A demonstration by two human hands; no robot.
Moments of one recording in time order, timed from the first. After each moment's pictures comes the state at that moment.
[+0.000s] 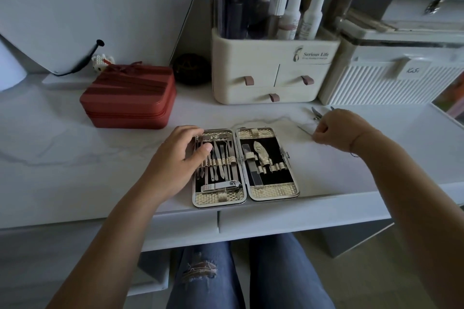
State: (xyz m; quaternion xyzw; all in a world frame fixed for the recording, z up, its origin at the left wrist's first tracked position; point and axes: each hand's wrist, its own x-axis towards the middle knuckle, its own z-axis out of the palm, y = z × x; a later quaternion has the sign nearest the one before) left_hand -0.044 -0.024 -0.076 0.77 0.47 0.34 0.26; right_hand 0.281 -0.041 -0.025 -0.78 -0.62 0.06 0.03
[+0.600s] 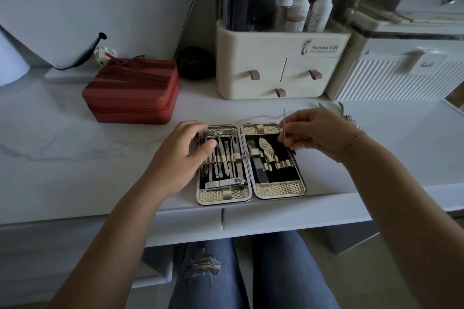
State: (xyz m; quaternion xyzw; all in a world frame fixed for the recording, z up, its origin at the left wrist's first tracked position) left_hand -0.045 -0.024 -0.077 0.77 0.47 0.34 0.27; right_hand 0.226 -0.048 -0.024 -0.60 -0.50 0.50 0.38
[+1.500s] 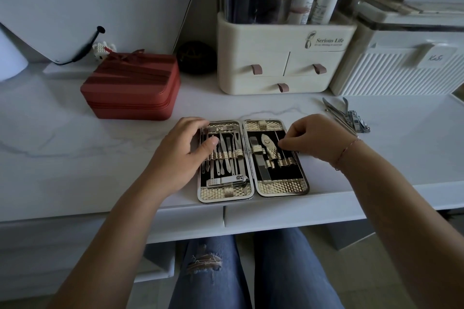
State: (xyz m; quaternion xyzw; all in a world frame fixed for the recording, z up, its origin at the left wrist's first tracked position) left_hand -0.044 -0.024 -0.076 0.78 0.46 0.34 0.26; right_hand 0.209 -0.059 -0.028 -0.72 -0.60 0.28 0.20
